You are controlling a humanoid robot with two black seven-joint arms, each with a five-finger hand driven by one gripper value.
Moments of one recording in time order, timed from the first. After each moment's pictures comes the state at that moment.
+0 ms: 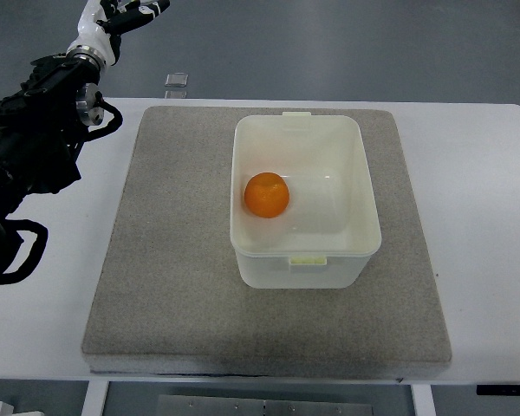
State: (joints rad) left arm -1.22 0.10 -0.44 -0.14 0.09 -0.01 -0.27; right arm 0.07 0.00 -0.05 0.23 0.07 -0.21 0.10
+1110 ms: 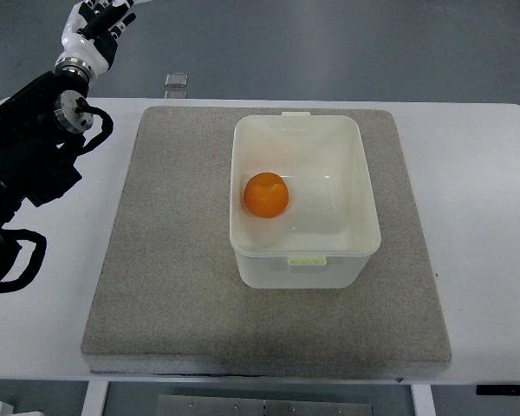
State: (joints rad) left arm -1.18 0.11 -0.52 -0.10 -0.15 -0.14 -0.30; right arm 0.07 0.00 -0.05 0.23 0.07 -0.21 0.10
